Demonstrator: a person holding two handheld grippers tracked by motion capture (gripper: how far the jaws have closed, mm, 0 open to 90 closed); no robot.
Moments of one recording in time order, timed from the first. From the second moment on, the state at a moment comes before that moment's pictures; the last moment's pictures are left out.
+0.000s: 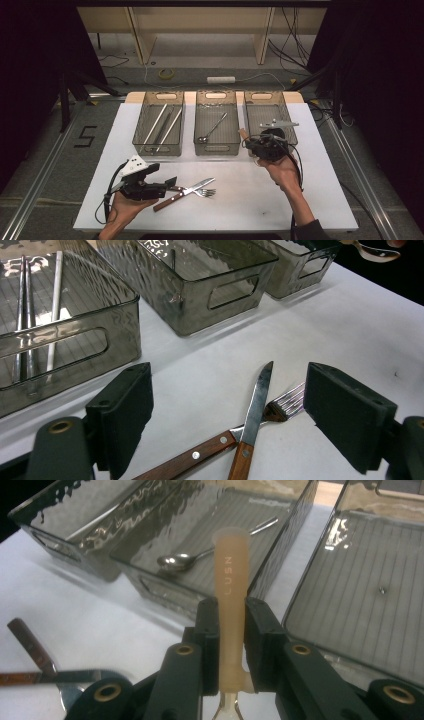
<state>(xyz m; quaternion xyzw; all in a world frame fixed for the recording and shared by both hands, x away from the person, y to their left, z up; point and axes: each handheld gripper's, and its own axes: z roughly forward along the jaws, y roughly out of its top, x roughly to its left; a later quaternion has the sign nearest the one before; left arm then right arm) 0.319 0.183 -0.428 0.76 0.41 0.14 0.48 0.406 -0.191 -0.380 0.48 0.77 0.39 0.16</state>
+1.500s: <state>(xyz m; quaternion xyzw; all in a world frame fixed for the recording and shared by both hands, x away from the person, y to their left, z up) 0.318 0.182 -0.427 0.76 0.40 0.14 0.49 0.520 -0.109 -0.385 0.47 0.78 0.38 0.16</state>
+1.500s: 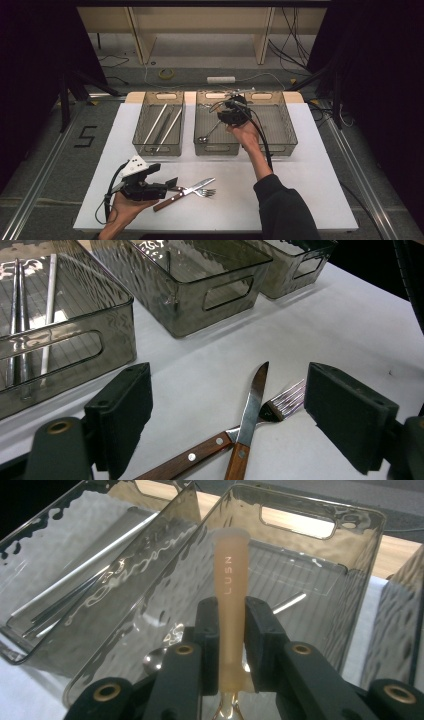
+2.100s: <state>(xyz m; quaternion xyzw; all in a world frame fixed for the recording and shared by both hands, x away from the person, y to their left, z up) 0.318 0.181 -0.428 0.77 0.40 0.14 0.48 0.536 -0.097 -0.405 0.49 0.78 0.36 0.17</state>
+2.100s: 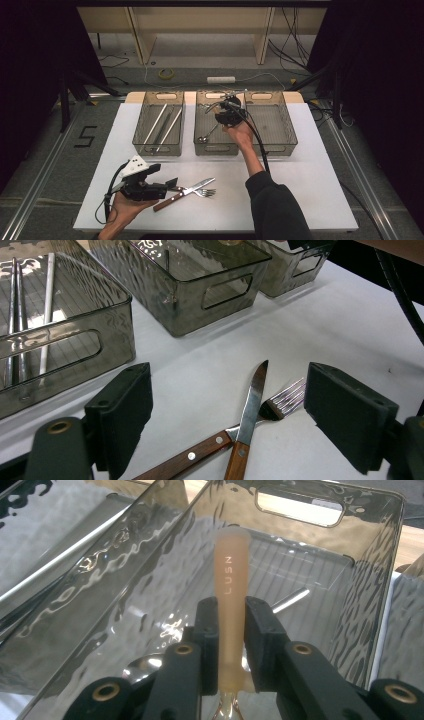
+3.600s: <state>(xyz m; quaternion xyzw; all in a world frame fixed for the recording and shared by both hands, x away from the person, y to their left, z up) 0.321 0.176 -0.431 0.79 0.40 0.11 0.46 0.471 -0.122 -0.383 0.41 0.80 0.42 0.12</state>
